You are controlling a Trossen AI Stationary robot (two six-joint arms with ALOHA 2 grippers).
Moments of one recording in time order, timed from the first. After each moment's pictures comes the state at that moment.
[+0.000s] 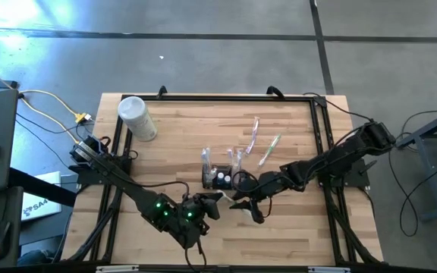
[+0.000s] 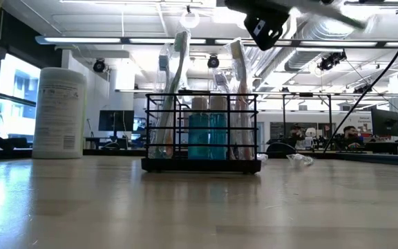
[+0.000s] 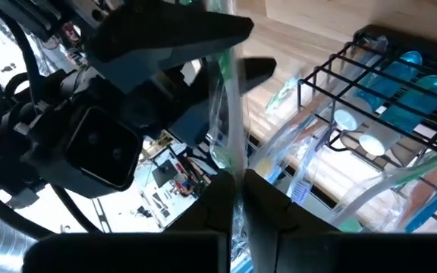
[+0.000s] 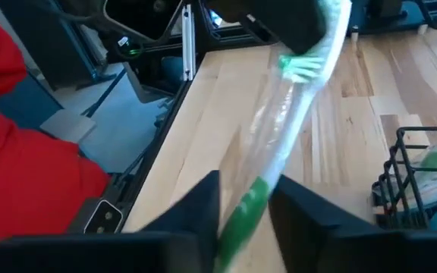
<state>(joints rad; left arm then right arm) -0.63 1.75 1.45 -0.40 -1.06 1.38 0.36 1.53 0.89 0.24 -0.01 0.29</state>
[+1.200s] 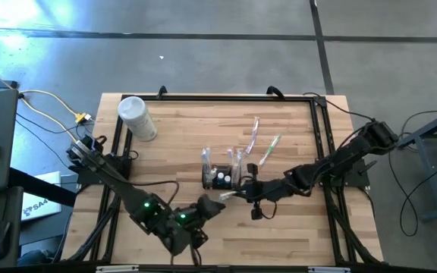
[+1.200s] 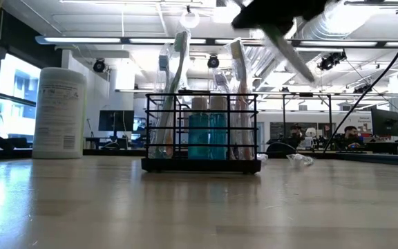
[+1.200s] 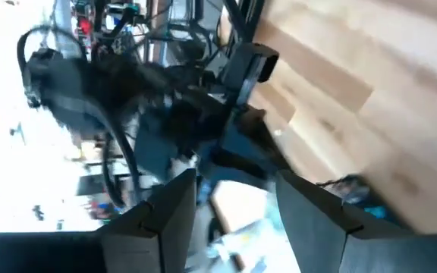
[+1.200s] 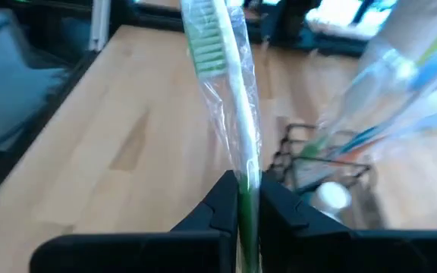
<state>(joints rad) -0.67 1.73 1.59 -0.43 -0.90 0.90 0.43 1.50 0.89 0.12 0.35 0.09</state>
